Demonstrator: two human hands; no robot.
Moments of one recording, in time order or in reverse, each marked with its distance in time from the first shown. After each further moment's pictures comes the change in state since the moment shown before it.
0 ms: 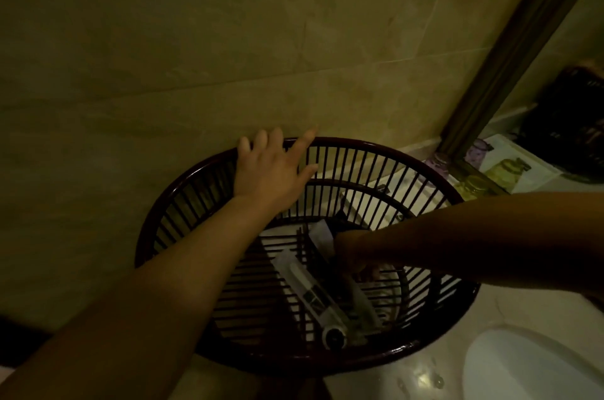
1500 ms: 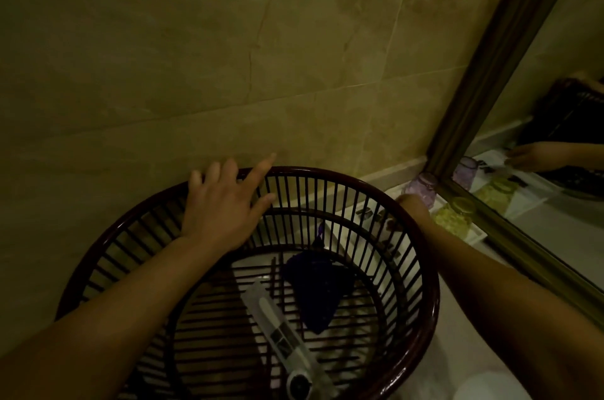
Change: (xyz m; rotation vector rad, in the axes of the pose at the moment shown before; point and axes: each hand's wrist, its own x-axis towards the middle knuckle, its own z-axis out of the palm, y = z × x) left_hand -0.001 0.002 -0.005 0.035 -0.003 -0.020; right_hand 0.046 0.171 -0.076 0.964 0.802 0.066
